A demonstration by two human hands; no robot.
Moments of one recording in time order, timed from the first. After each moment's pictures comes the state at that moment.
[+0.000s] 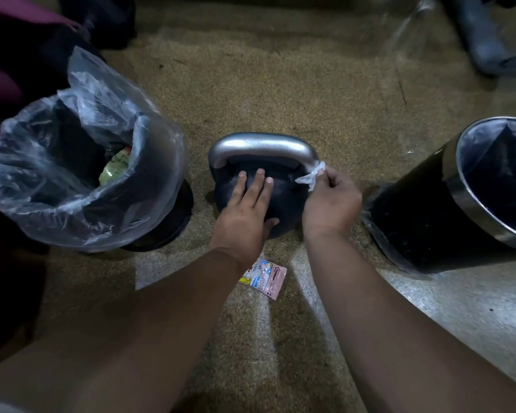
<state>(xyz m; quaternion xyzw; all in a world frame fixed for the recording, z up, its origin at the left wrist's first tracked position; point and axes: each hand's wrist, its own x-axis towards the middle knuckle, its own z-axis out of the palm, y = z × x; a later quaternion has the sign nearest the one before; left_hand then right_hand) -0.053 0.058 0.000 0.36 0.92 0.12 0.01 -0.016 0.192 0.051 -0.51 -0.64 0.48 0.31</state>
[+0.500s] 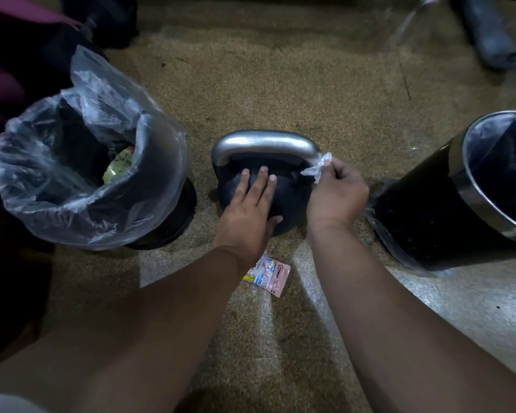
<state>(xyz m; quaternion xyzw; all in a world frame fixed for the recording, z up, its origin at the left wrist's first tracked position) -0.053 0.058 -0.001 0.35 0.93 0.11 0.03 -0.020 0.192 0.059 -0.52 -0.60 0.51 0.33</state>
